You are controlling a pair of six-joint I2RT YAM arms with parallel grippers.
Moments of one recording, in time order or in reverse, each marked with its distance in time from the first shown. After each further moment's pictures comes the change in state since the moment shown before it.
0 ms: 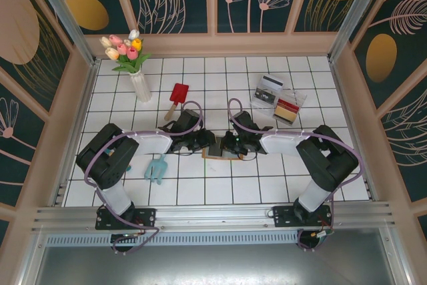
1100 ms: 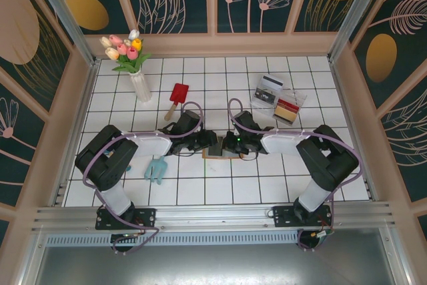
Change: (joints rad) left arm -0.011 -0.018 -0.025 0.039 -0.027 0.000; right arm -0.026 -0.001 -0.019 0.008 0.001 -0.050
